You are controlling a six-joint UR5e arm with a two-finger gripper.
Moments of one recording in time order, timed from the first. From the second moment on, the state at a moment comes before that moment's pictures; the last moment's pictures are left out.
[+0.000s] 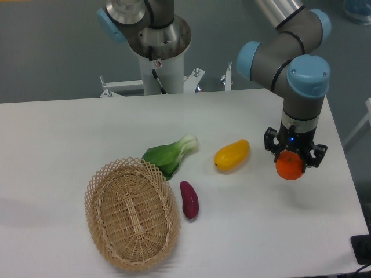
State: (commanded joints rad) arm 2.72 -1.98 -1.59 -0.92 1.54 1.27
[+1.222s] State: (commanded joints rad) arm 2.67 -2.00 -1.73 -0.89 1.48 1.10
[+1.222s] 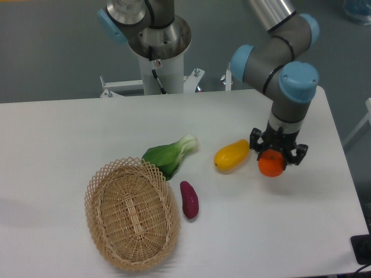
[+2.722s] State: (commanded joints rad) arm 2.58 -2.11 -1.54 -0.89 1.49 0.79
